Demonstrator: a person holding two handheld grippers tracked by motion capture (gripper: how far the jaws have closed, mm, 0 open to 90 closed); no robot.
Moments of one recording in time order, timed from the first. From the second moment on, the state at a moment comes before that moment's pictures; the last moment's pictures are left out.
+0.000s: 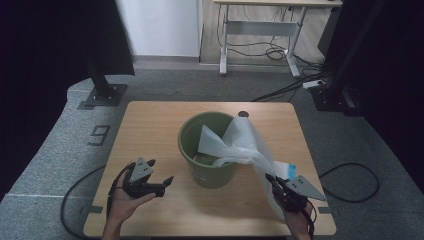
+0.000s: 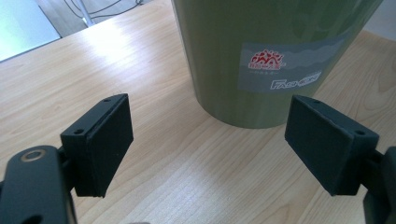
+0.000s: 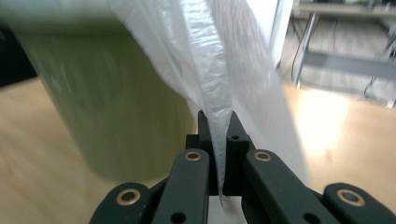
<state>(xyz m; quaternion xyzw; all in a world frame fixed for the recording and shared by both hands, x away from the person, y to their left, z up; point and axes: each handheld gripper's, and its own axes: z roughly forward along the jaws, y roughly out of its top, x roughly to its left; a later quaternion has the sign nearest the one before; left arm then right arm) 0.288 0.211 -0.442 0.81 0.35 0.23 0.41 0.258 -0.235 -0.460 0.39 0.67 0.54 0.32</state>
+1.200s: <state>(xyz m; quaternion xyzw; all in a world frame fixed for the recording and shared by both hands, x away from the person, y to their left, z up) 0.278 0.164 -0.387 0.82 0.28 0.25 0.43 0.282 -0.213 -0.394 0.32 0.70 0.54 0.33</state>
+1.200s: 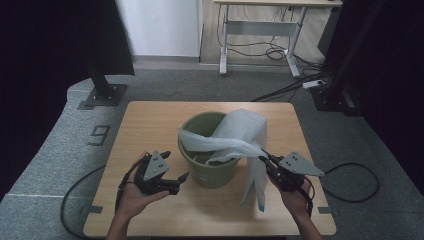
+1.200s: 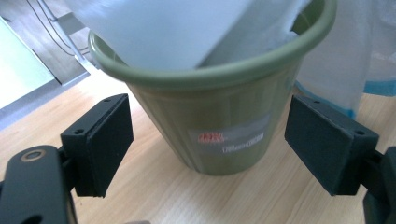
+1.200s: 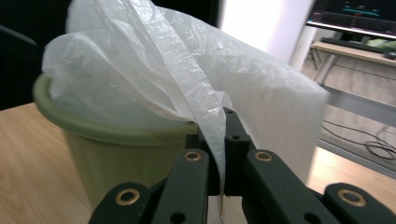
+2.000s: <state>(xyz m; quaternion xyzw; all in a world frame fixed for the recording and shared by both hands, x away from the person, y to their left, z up) 0.301 0.133 -0.364 0.82 0.25 0.23 0.45 0.285 -0.203 -0.391 0.31 0.71 0.54 0.33</state>
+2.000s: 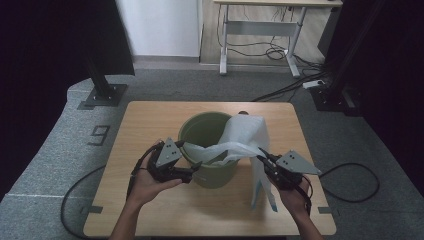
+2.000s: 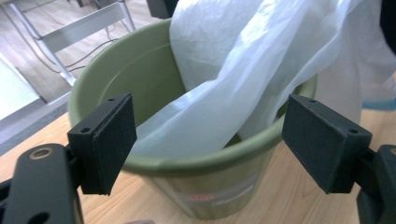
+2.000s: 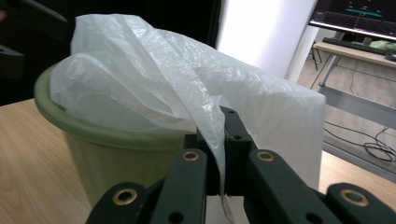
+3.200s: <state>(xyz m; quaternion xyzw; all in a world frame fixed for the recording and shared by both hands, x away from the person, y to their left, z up) 0.322 0.093 -0.375 0.81 0.30 0.17 0.48 0.286 -0.171 -0.380 0.30 0.73 0.54 0.30</state>
